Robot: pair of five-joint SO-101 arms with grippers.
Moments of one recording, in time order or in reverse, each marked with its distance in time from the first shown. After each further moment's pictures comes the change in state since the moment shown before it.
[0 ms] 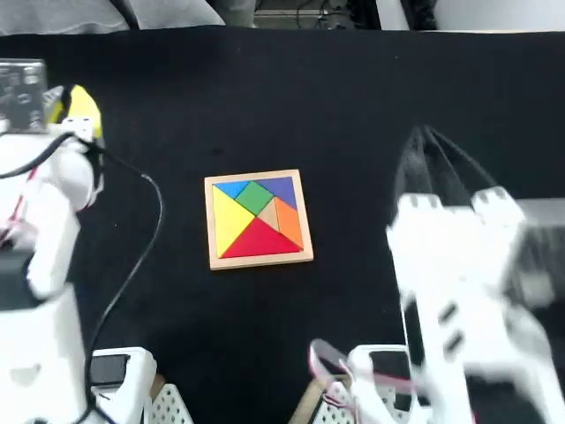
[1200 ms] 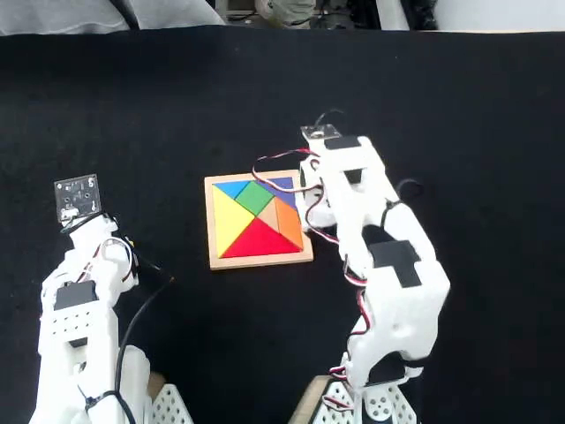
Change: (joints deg) left arm -9.5 -4.7 64.8 -22.6 5.9; right arm -9.6 91.7 -1.3 6.2 -0.5
